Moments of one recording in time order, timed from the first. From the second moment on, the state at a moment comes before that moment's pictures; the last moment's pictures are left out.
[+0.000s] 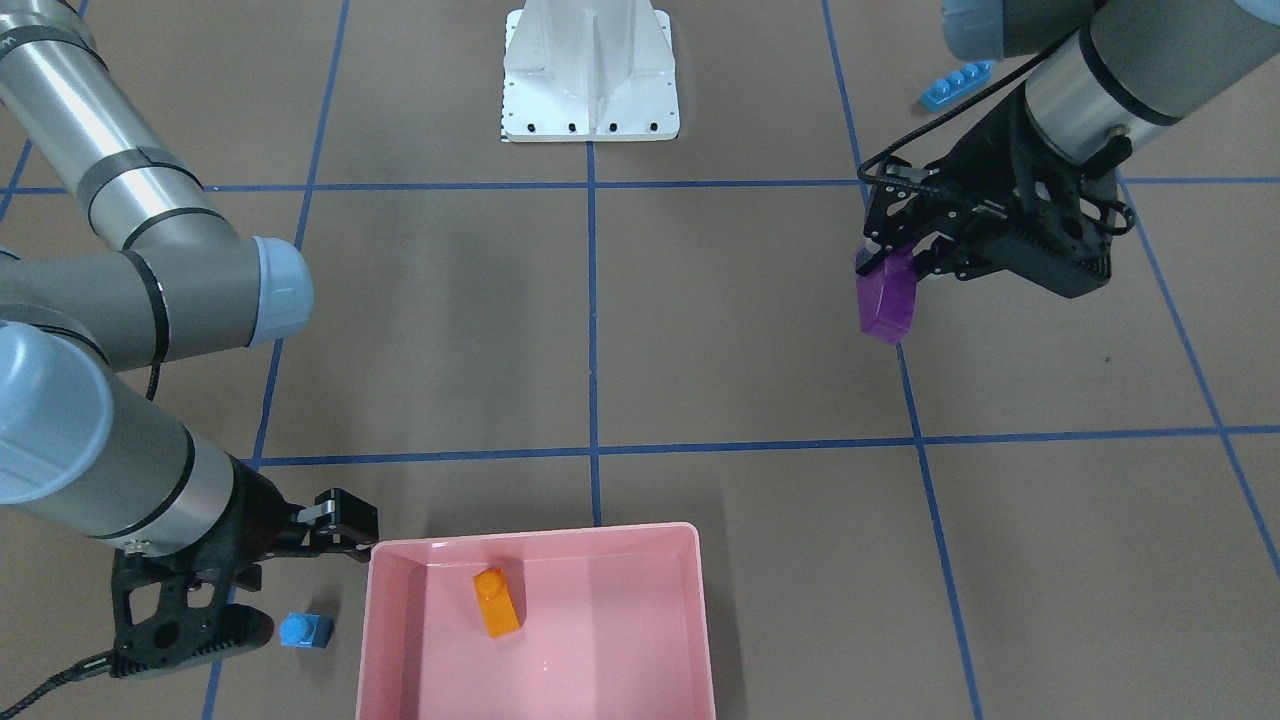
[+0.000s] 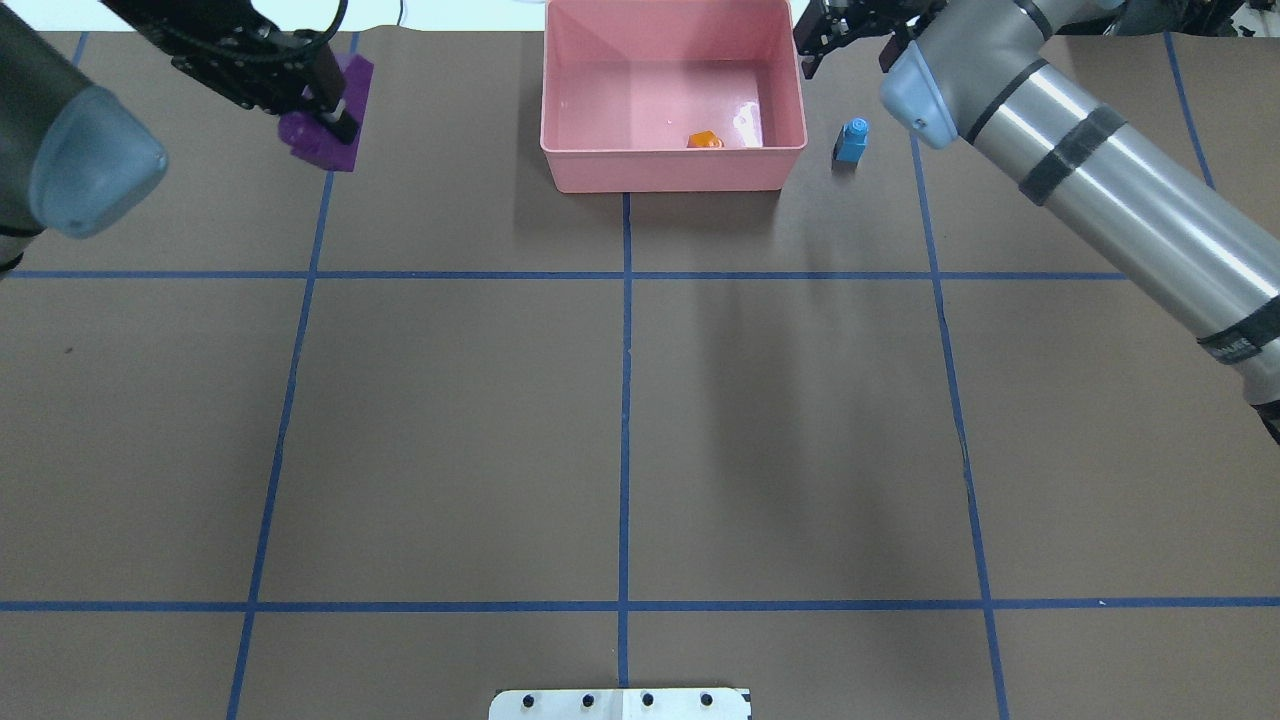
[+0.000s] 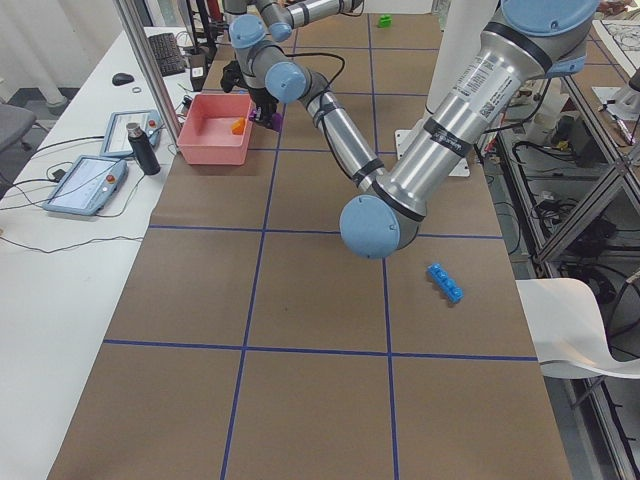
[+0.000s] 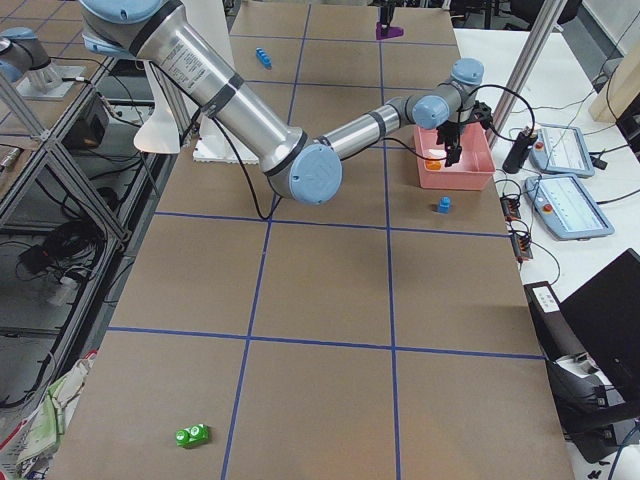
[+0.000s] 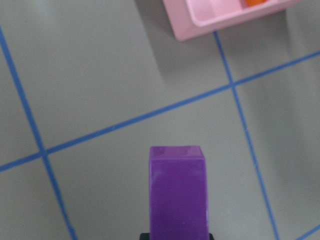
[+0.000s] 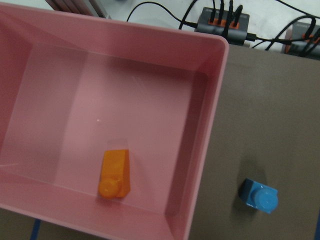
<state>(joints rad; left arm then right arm) -1.09 -2.24 -1.77 -1.51 -2.48 -0.64 1.07 -0.72 1.16 -1.40 2.25 0.60</state>
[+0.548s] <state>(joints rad) -1.05 -2.51 -1.35 -1.93 -2.32 -0.97 1.08 -0.77 1.11 -1.34 2.16 0.58</state>
